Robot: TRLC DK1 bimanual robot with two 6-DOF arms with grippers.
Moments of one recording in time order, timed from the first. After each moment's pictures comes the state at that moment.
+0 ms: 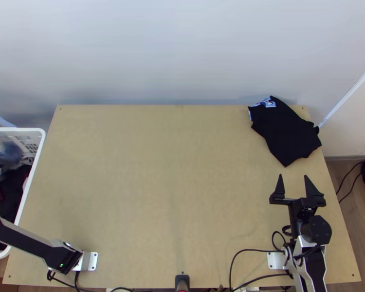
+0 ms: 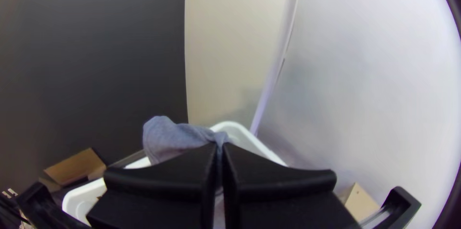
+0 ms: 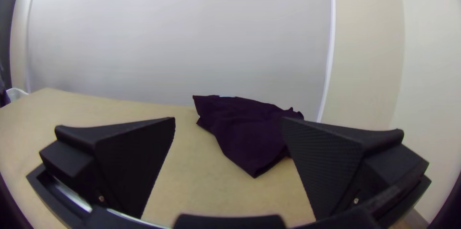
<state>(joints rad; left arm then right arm) 1.04 1.94 2.01 -0.46 0.11 -0.02 0.06 0.00 0.01 0.03 0.14 -0.06</state>
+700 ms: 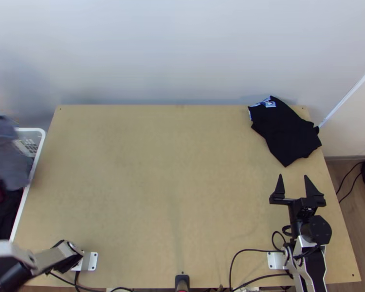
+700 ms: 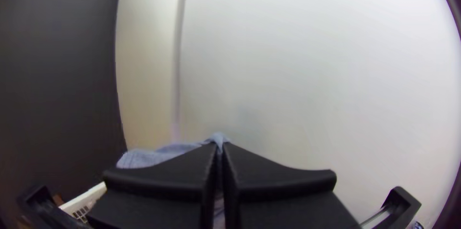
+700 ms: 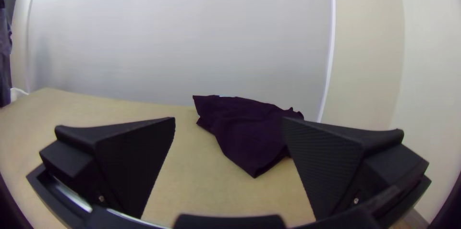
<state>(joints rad) 0.75 1.24 1.63 -0.49 0.19 -0.07 0.06 0.00 0.01 0.03 0.14 -0.06</state>
